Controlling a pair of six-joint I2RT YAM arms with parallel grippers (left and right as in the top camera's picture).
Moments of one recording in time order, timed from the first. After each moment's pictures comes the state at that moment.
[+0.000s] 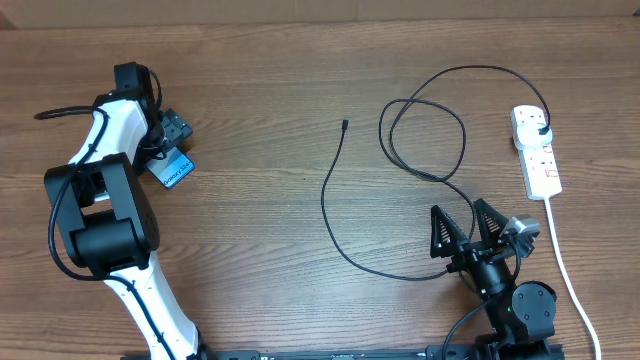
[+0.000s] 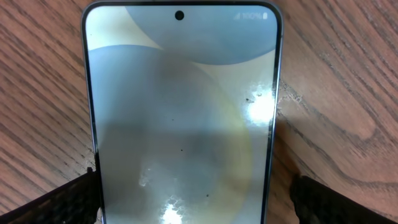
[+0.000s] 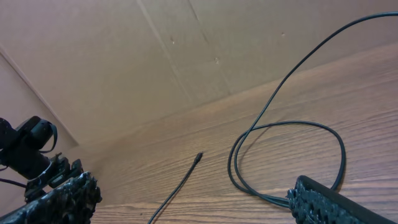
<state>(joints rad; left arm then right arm) 0.21 2.19 1.59 -0.77 -0.14 -0.57 0.15 0.01 0.02 -0.02 -0.14 0.46</state>
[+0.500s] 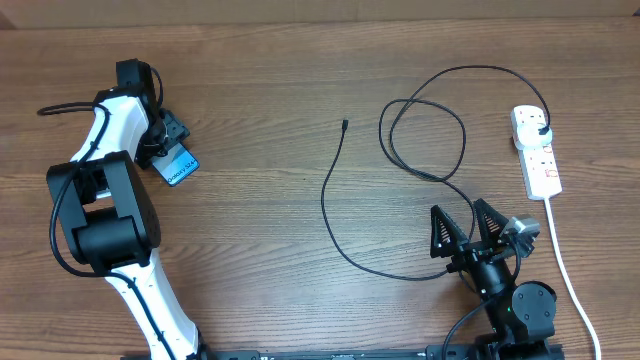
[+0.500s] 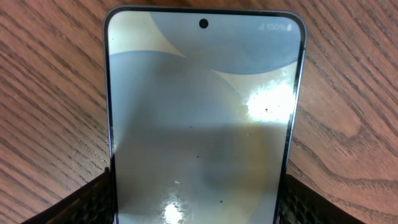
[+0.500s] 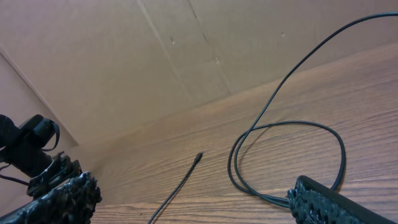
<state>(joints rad) 0.21 2.21 1.63 -0.81 -0.12 -0.57 0.15 0.01 0.02 -0.02 -0.14 0.46</state>
